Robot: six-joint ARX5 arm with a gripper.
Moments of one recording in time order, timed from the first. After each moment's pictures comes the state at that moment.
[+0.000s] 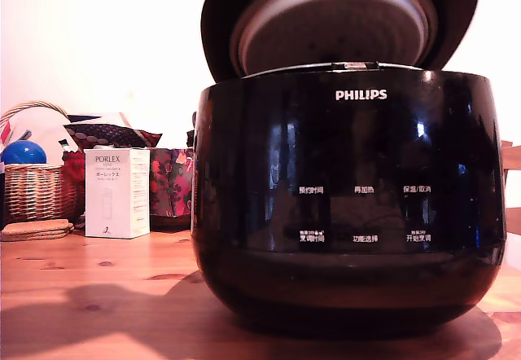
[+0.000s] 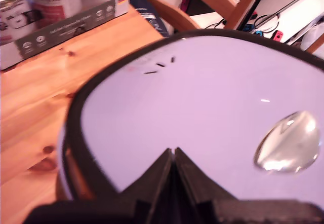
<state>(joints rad) -0.82 1.40 1.33 -0.56 0.08 -0.23</state>
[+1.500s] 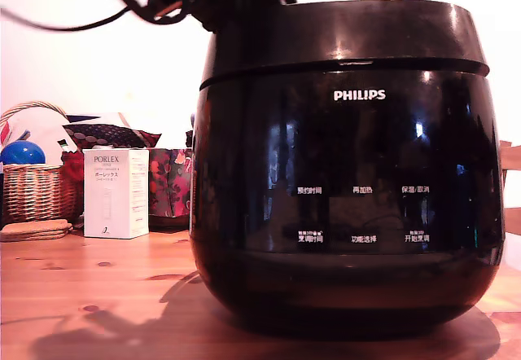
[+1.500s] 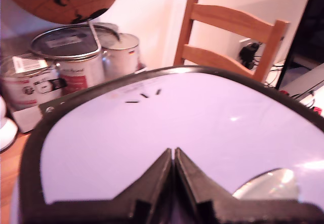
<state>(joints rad) -1.07 1.31 0.73 0.38 -0.36 -0.25</state>
